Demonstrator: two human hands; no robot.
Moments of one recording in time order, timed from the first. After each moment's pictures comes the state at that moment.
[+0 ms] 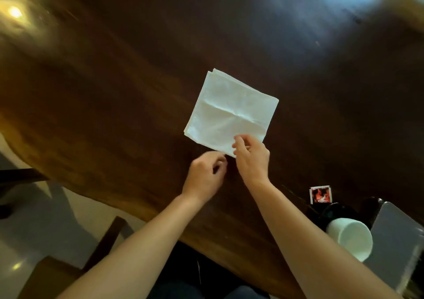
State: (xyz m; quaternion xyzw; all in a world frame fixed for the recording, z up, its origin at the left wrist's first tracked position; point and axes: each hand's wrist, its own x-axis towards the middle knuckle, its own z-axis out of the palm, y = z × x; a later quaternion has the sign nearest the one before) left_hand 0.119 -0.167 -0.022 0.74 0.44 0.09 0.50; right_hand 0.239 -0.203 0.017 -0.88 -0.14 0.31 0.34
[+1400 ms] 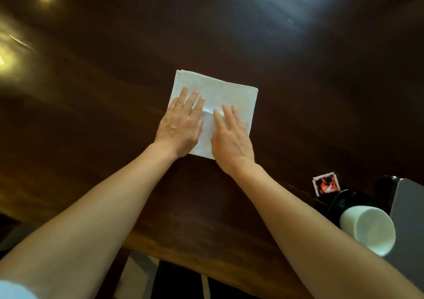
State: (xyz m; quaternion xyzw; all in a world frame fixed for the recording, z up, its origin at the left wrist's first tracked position) left_hand 0.180 -0.051 -0.051 0.96 0.23 -0.05 0.15; right_hand 0.269 -0.187 -0.030 -0.87 -0.44 0.21 0.11
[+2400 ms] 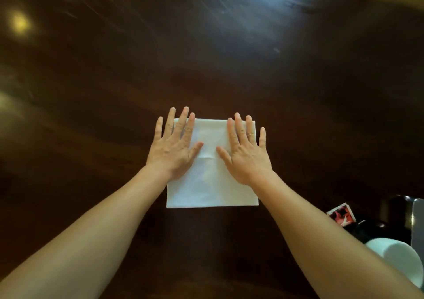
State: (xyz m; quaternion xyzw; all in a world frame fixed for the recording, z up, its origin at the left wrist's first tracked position) left_hand 0.230 0.026 -0.065 0.96 0.21 -0.16 0.09; right_hand 0.354 -0.147 -0.055 -0.89 -0.39 0.22 -0.05
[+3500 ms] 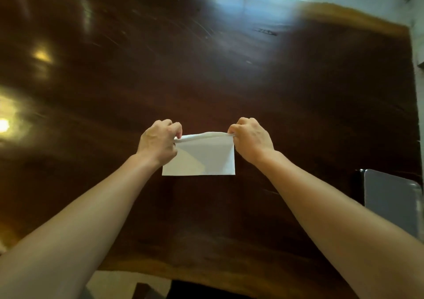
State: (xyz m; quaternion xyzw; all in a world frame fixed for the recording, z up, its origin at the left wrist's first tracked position) left_hand 0.191 -0.018 0.039 0.96 0.24 -0.03 0.14; right_hand 0.351 -0.211 0.057 -0.89 -0.42 0.14 0.08
